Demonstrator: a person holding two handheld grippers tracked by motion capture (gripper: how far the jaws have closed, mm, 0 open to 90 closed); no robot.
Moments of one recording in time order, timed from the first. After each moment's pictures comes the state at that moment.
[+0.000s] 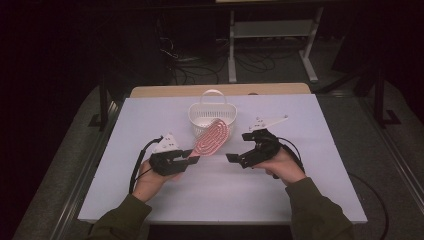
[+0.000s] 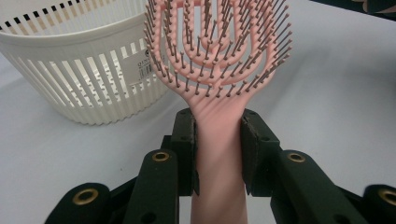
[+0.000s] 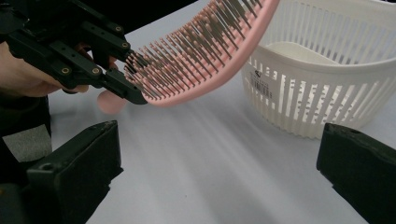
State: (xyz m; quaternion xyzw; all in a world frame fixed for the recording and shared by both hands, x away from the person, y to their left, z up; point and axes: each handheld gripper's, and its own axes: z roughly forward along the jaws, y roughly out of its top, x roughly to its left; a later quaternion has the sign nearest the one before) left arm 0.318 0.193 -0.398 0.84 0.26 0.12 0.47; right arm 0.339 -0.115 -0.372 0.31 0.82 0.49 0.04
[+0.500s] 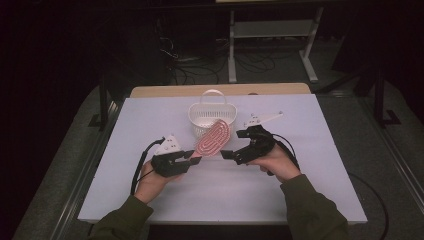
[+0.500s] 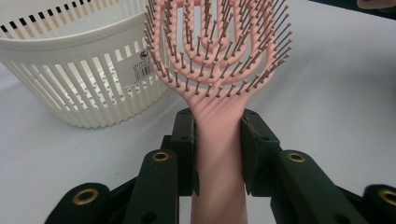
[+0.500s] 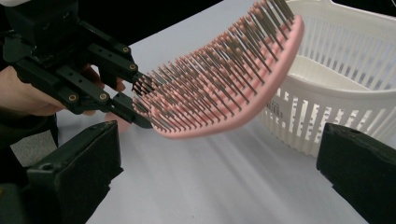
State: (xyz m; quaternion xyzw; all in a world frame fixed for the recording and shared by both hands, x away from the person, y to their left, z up) left arm 0.314 0.188 -0.400 0.84 0.26 0.13 0.47; right arm 0.346 -0.102 -0.366 0.30 0.81 0.50 0.03
